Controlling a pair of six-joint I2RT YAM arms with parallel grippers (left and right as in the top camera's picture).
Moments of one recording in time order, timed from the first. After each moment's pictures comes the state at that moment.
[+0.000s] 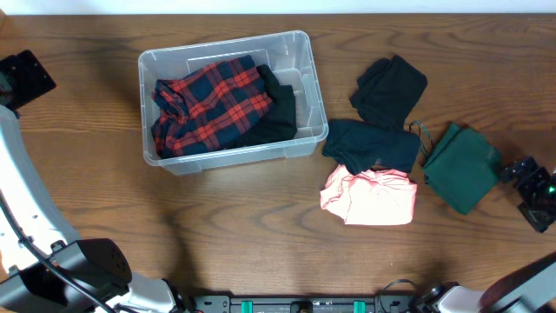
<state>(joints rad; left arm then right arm) 0.53 1.71 1.92 -1.10 -0.14 -0.07 -0.86 1.52 1.00 -0.83 -0.42 0.10</state>
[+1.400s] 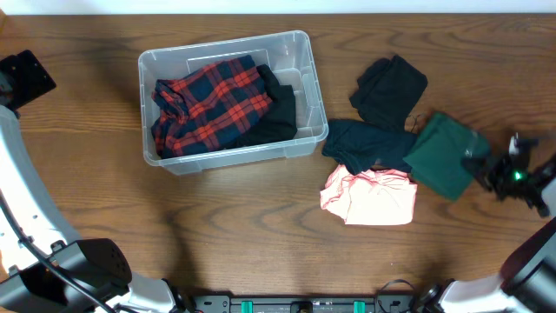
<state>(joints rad) 0.53 1.71 1.92 -1.10 -0.14 -0.07 -0.69 1.66 0.92 -0.56 -0.80 0.09</state>
